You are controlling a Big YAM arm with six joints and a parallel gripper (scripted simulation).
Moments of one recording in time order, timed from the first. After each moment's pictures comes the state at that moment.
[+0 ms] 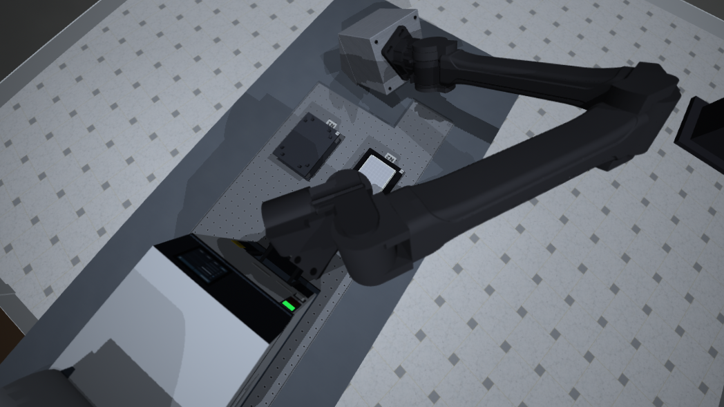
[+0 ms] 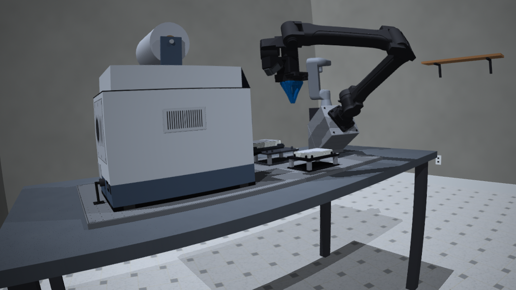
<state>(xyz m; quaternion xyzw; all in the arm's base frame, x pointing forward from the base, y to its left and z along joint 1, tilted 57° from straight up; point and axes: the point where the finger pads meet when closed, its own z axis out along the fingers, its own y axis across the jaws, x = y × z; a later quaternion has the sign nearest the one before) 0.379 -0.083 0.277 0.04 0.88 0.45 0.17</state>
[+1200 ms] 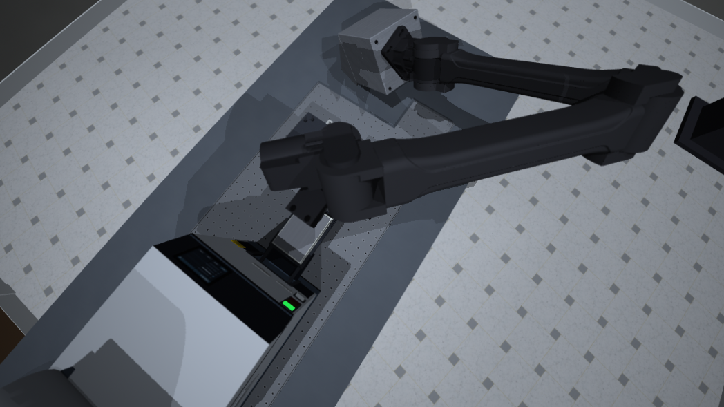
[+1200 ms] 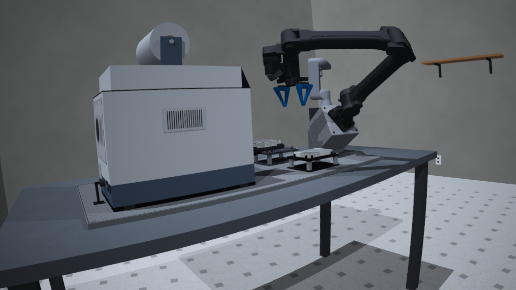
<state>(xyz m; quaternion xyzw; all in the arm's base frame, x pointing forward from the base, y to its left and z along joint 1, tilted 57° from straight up) 0.340 -0.092 0.221 0.05 0.88 0.45 0.16</state>
